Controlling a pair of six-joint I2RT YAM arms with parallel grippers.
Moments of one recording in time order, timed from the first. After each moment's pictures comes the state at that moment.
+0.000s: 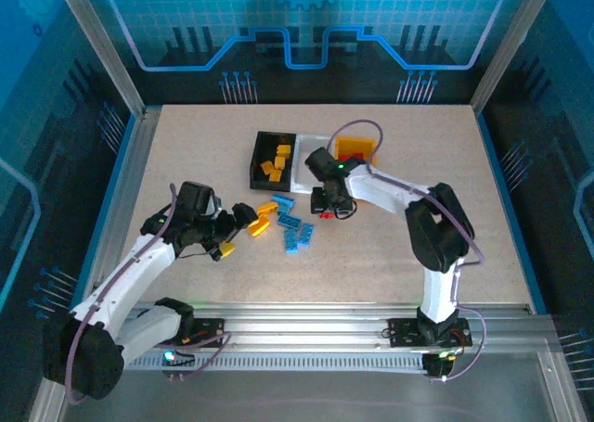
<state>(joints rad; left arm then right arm) -0.25 1.01 0.72 -0.71 0.44 -1.02 0.63 1.87 1.39 -0.83 0.05 0.64</state>
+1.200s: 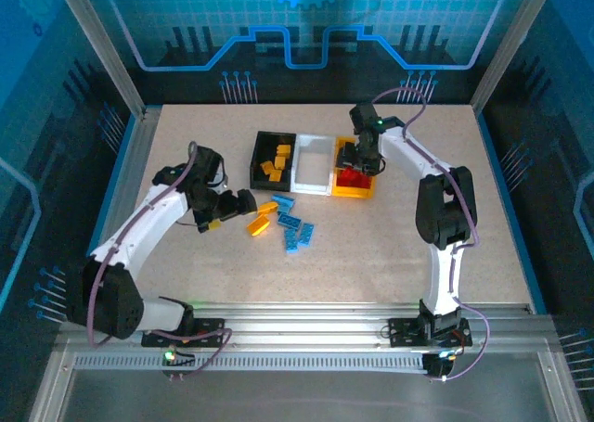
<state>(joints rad) -0.24 1.38 1.11 -1.02 0.24 -0.54 0.31 2.05 1.73 -0.92 -0.08 0.52</state>
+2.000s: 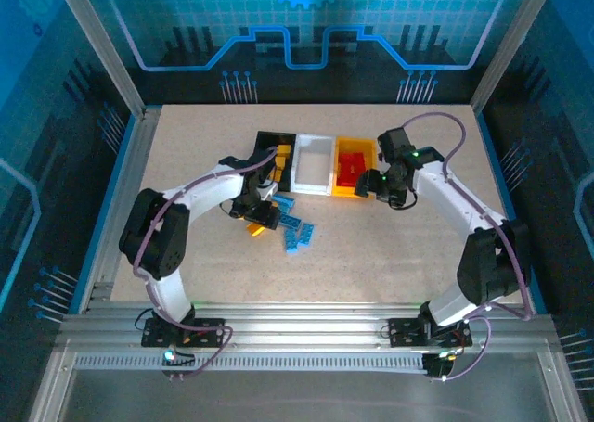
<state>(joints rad) -0.44 1.81 1.25 -0.93 0.06 -0.14 0.29 1.54 1.25 -0.94 -0.14 0.54</state>
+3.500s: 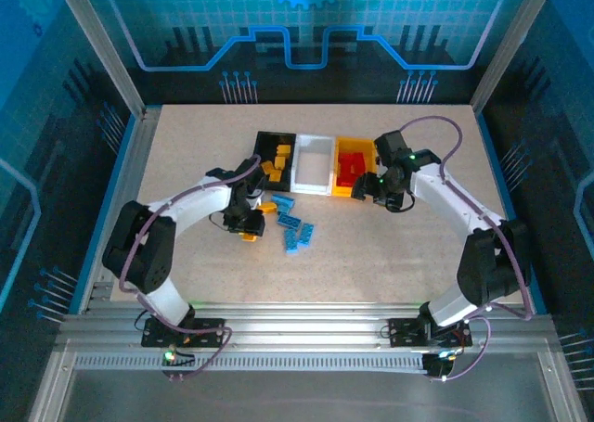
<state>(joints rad) -0.41 1.66 1.08 -0.91 0.13 -0.32 0.31 1.54 1.23 -0.93 -0.16 0.58</state>
